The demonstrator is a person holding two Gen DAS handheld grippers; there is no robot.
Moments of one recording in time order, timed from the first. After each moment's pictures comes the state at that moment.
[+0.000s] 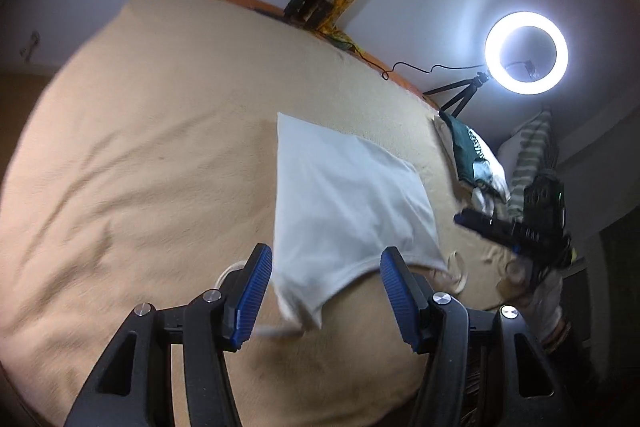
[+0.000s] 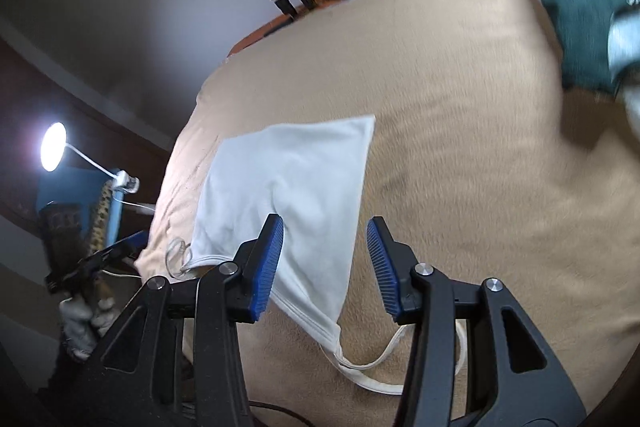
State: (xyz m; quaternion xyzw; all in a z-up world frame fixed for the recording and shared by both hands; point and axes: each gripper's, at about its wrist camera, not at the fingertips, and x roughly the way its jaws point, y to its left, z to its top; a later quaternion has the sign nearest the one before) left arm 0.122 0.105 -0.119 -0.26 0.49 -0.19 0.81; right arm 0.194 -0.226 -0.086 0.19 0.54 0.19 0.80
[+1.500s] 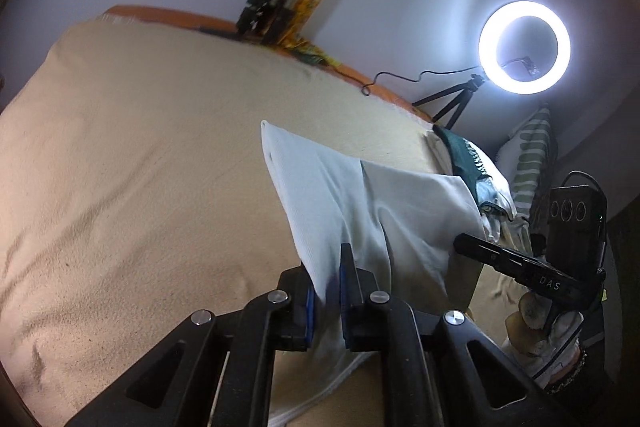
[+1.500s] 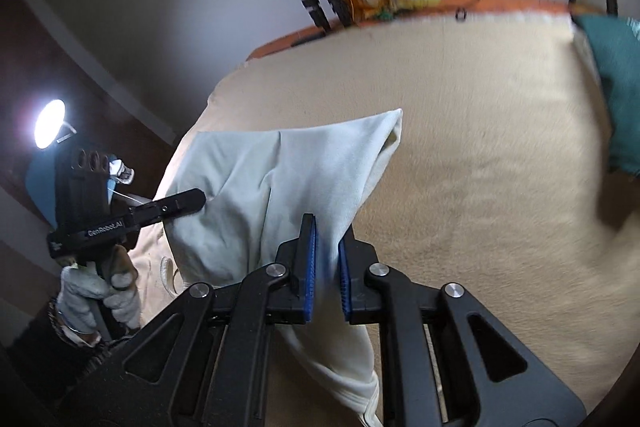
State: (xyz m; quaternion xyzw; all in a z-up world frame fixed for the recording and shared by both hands) left arm 0.188 0.044 -0.118 -0.22 0.45 -0.21 0.84; right arm 0.210 -0.182 -0.062 0.09 0.48 0.21 0.85
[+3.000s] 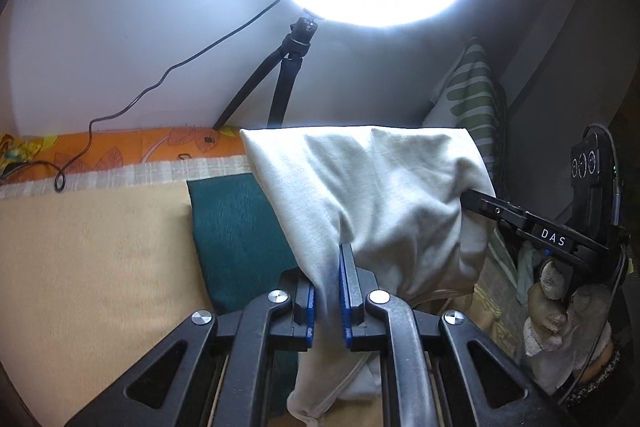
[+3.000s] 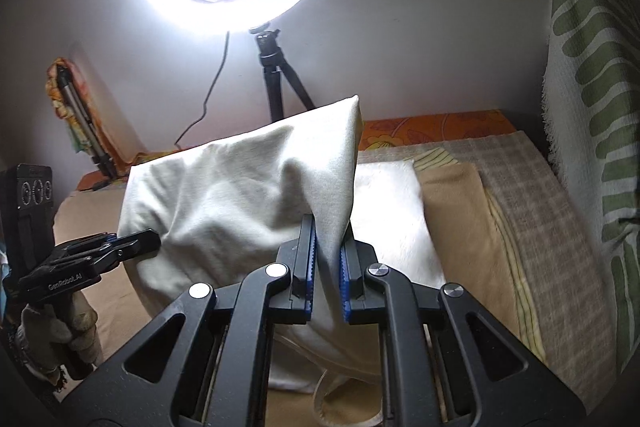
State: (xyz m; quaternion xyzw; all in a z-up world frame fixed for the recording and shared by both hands) left arm 0.362 -0.345 -0.067 -0.12 0.39 -0.34 0.85; right arm 0.270 -0.543 0.043 0.04 0.39 -0.04 0.92
